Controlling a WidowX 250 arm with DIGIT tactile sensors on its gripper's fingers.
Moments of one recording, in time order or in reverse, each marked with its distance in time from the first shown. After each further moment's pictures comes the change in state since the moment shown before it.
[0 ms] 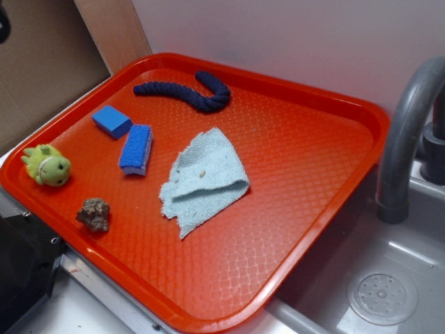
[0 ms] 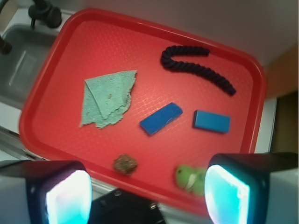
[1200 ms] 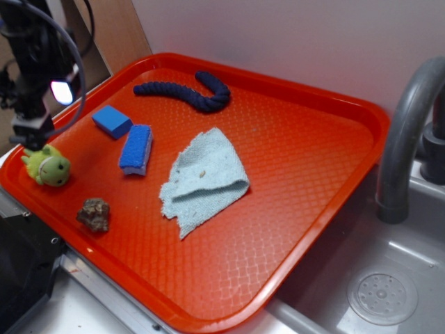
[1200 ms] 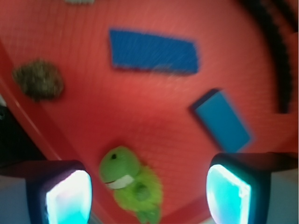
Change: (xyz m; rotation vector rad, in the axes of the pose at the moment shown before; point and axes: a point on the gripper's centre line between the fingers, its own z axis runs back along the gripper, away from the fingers) arm -0.030 0.044 -0.134 -0.003 0.393 -0.660
